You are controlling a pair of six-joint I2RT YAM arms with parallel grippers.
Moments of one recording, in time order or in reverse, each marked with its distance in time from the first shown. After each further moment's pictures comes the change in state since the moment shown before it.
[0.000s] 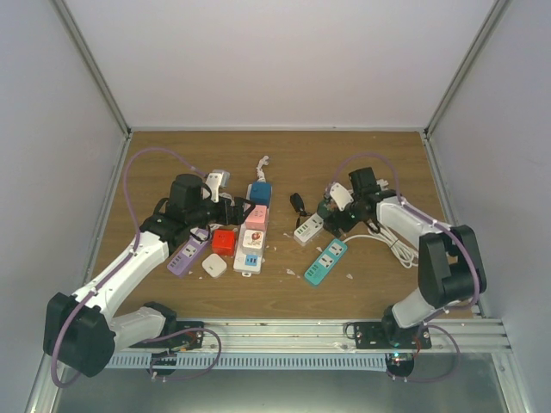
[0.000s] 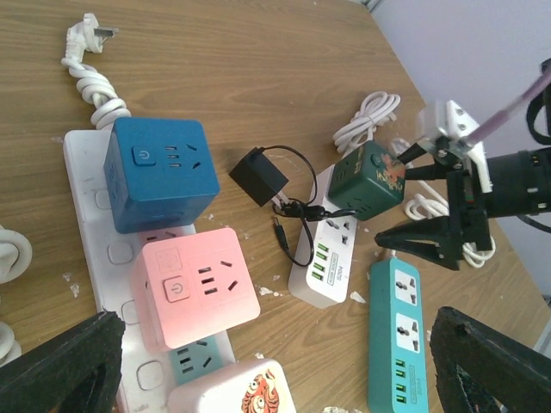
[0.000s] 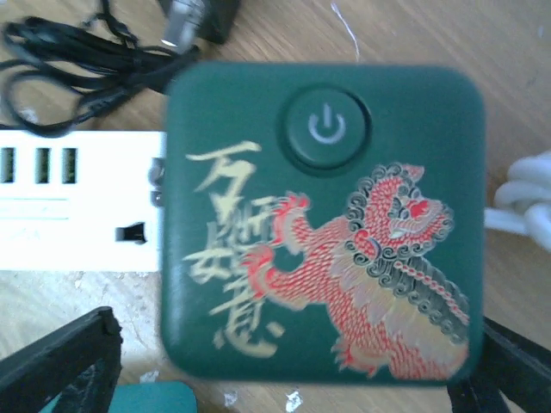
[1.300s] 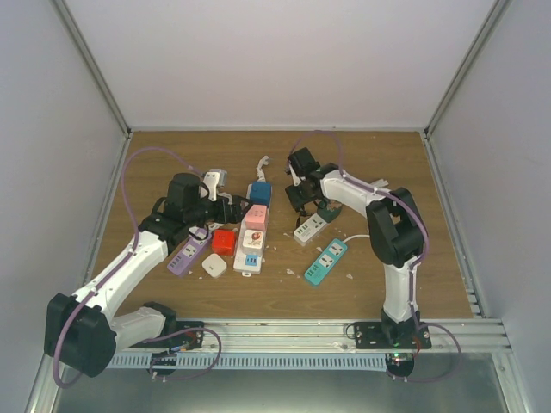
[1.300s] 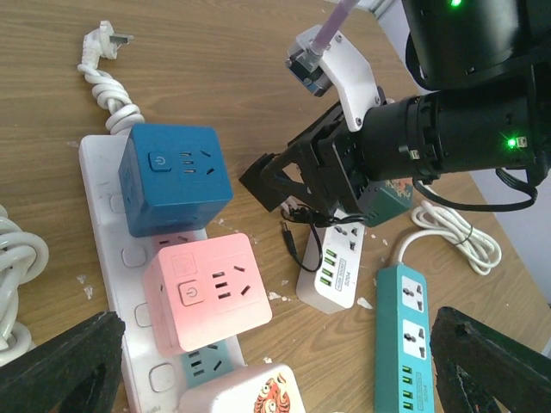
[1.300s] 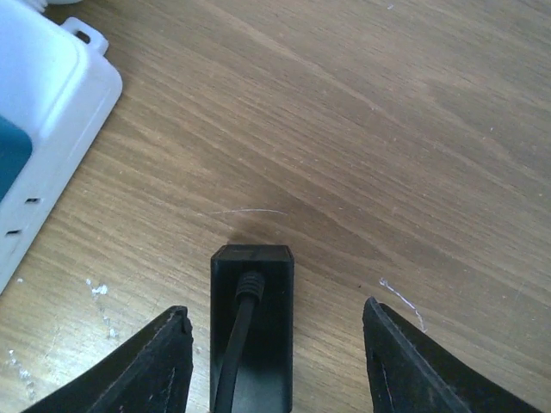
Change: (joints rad) left arm 0.022 0.000 0.000 0.001 0.003 0.003; right arm 0.281 0.429 0.536 -0.088 0.298 0.538
